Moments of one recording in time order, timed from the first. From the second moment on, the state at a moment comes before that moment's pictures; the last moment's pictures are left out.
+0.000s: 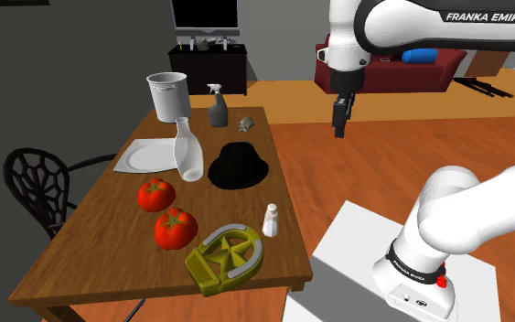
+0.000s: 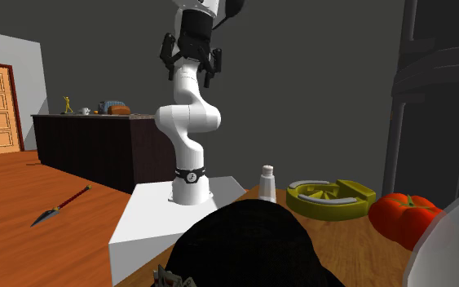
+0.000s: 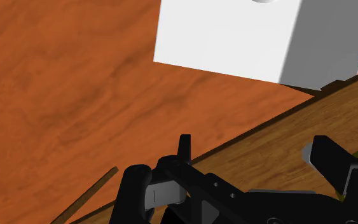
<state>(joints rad) -0.02 -0.77 0.06 -2.33 -0.11 1.46 -0.16</state>
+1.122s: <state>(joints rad) 0.10 -0.58 0.17 -2.56 0.11 1.95 -0.04</state>
